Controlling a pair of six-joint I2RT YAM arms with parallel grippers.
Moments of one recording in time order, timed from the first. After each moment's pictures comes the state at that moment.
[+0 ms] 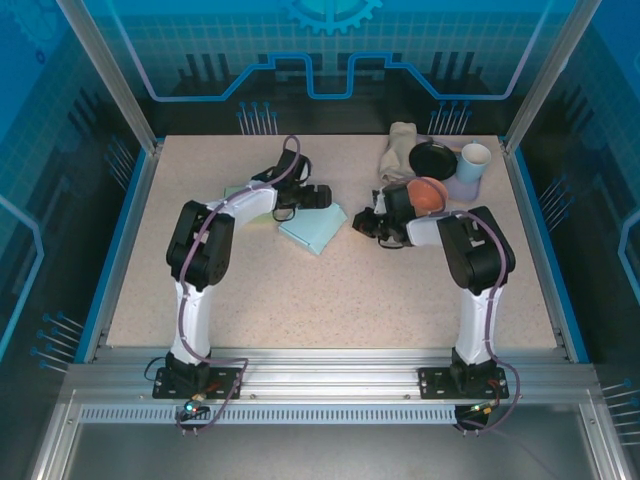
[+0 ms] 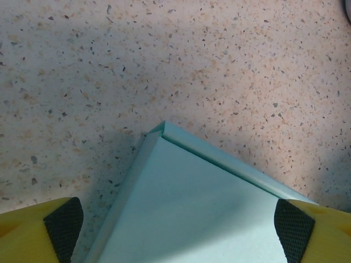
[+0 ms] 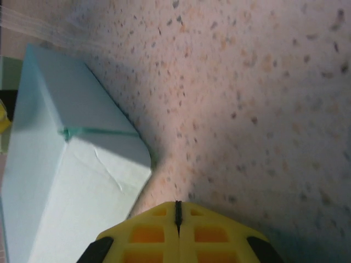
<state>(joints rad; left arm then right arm) -0.37 2.15 1.61 -0.38 0.12 -0.39 0.31 2.05 1.08 0.19 -0.45 0.69</state>
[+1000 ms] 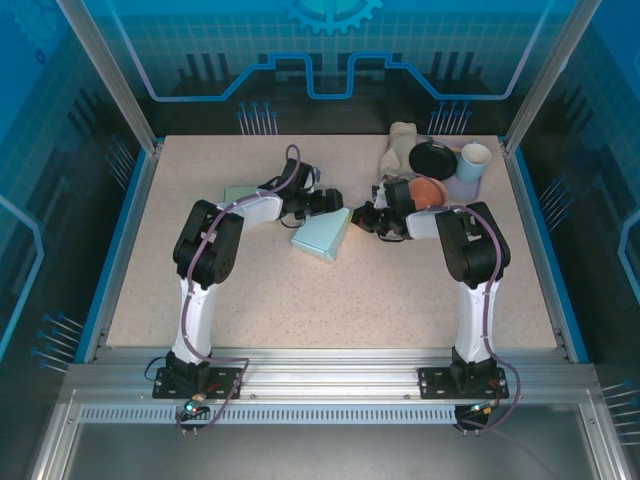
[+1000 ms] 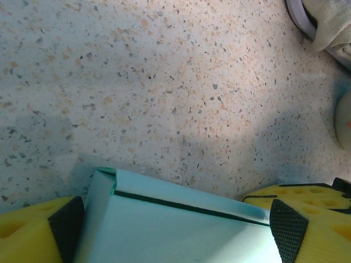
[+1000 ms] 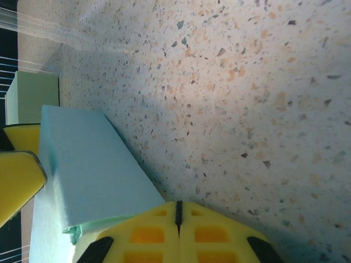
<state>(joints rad) -0.40 2.19 1.53 -0.19 0.33 -0.59 0.29 2.11 1.16 0.16 -0.52 0.72</state>
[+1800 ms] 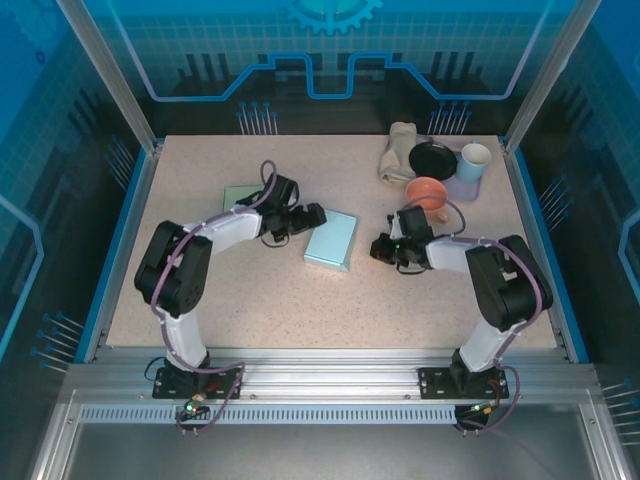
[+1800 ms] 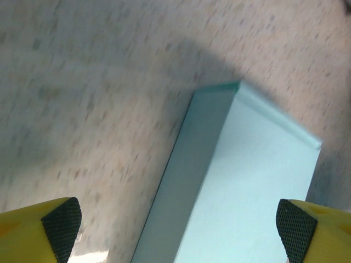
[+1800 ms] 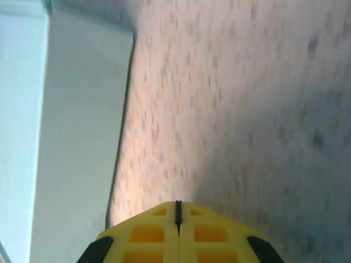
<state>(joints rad) -0.40 1.84 1.17 -0.29 0.22 -0.74 0.32 1.70 0.74 0.00 -0.36 0.59</state>
